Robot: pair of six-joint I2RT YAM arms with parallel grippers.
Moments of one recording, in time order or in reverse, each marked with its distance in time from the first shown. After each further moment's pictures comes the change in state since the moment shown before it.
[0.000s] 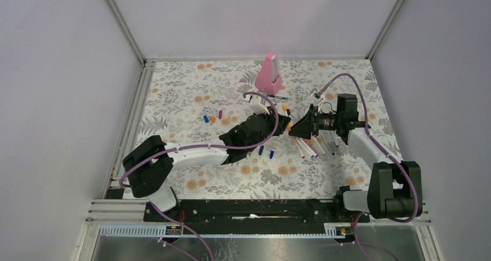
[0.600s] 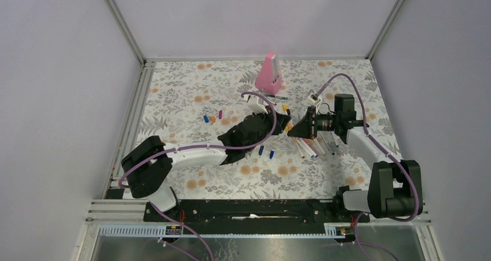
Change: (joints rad) left arm 0.013 -0.005 -0.013 0.060 0.001 -0.003; right arm 0.023 0.008 0.013 -0.059 -0.007 -0.068
